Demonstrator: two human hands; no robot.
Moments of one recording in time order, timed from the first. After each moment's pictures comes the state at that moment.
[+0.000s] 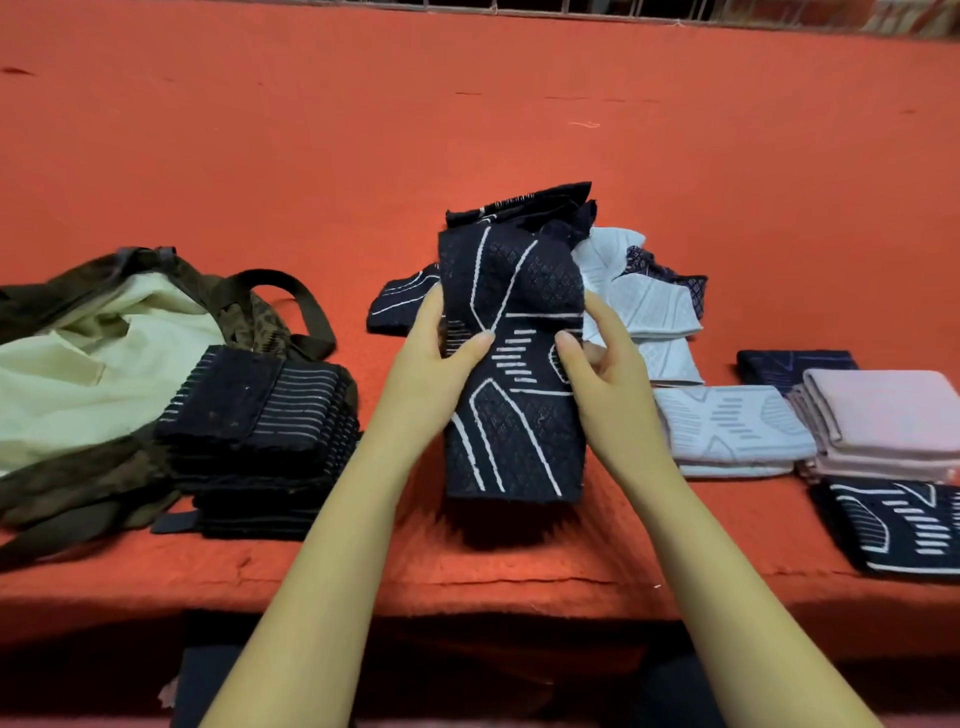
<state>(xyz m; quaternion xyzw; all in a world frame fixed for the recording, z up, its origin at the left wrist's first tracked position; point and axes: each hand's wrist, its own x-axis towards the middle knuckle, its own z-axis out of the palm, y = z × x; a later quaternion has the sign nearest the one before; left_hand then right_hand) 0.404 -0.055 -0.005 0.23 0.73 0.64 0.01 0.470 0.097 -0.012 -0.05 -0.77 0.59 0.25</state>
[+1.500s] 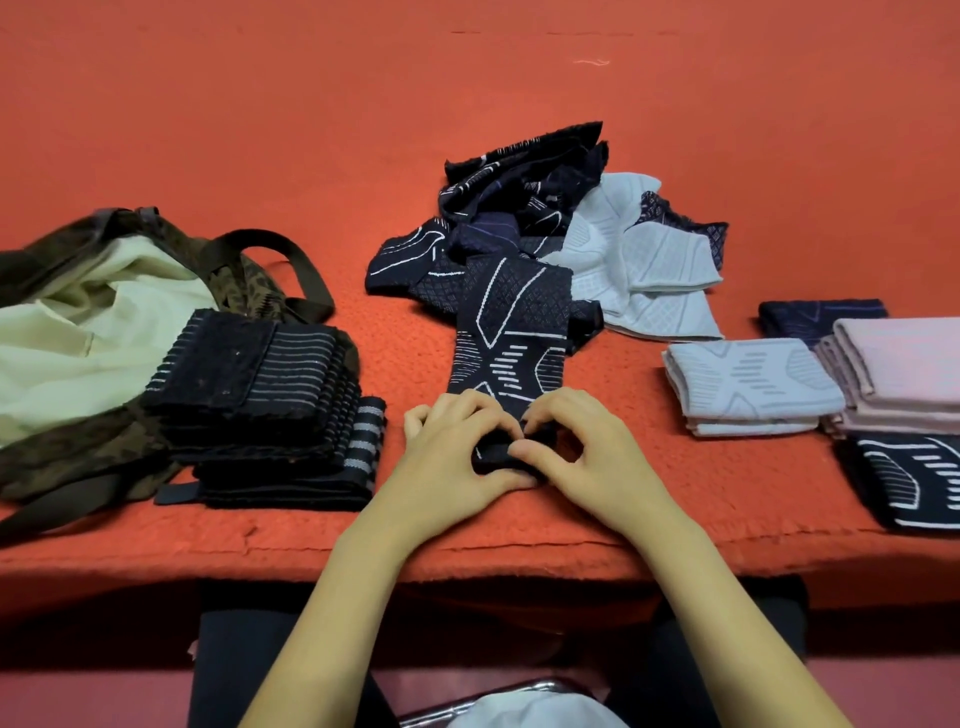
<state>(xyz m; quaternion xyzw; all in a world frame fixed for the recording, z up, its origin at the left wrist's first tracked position) 0.460 -0.081 -0.072 0.36 0.87 0.34 0.00 0.514 0.088 -0.069 0.06 -0.91 0.38 0.15</state>
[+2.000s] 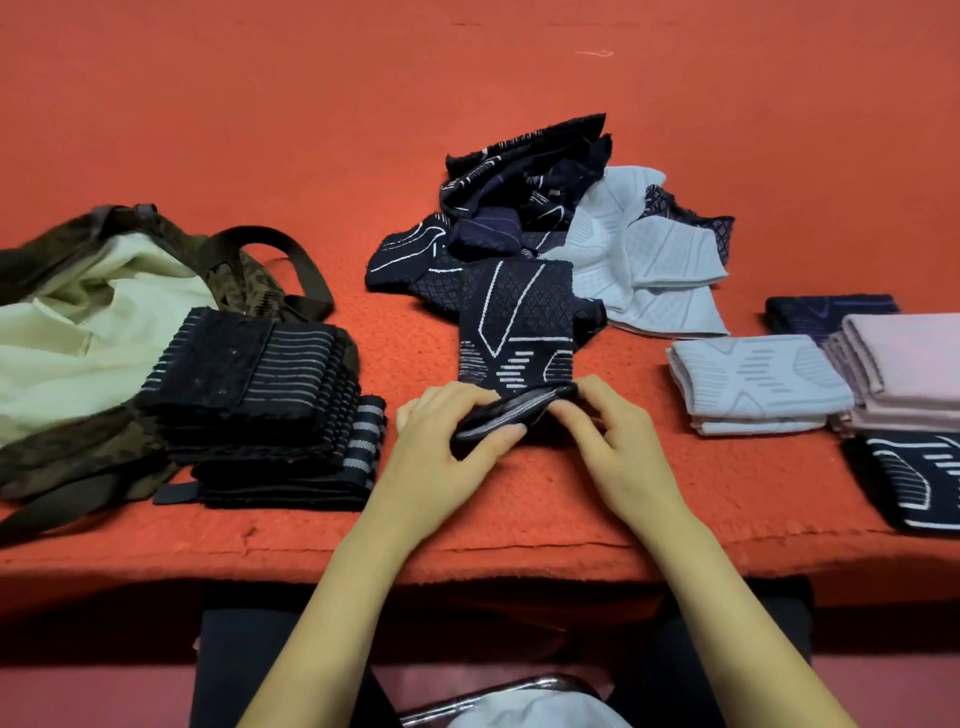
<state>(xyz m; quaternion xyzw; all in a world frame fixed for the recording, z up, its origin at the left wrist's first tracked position) 0.460 -0.083 -0.067 0.31 0.84 0.44 -0.05 0.514 0.094 -0.069 0.00 -0.86 0.47 0.20</state>
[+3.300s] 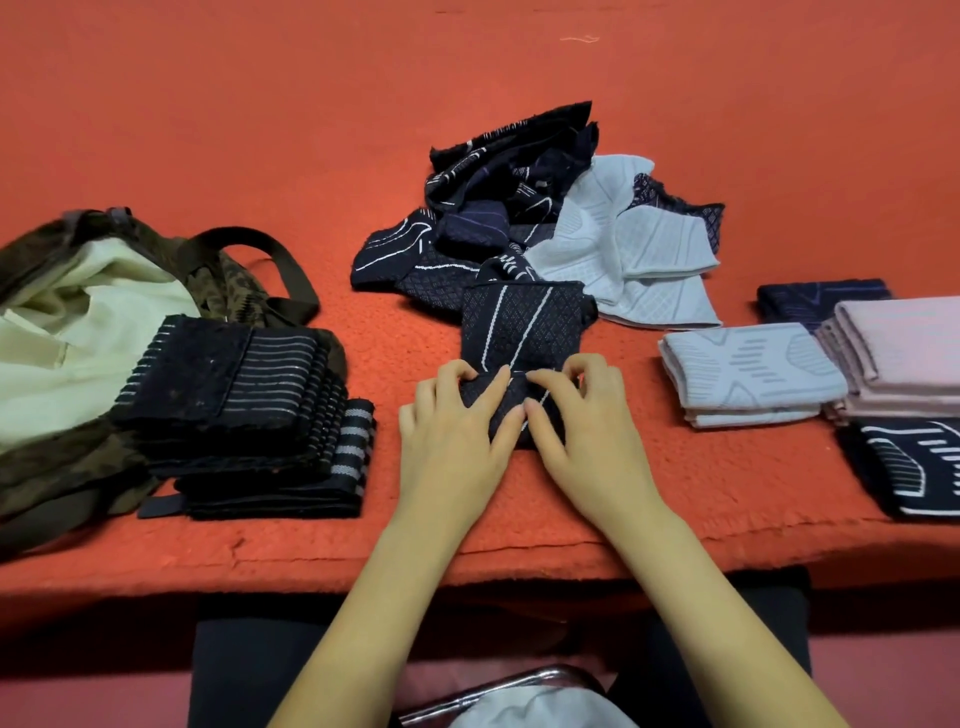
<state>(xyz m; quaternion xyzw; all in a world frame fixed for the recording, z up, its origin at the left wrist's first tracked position) 0.459 -0.053 -0.080 0.22 0.95 0.19 -0.11 0.508 0.080 -0.074 -0.06 -0.94 0.24 0.25</state>
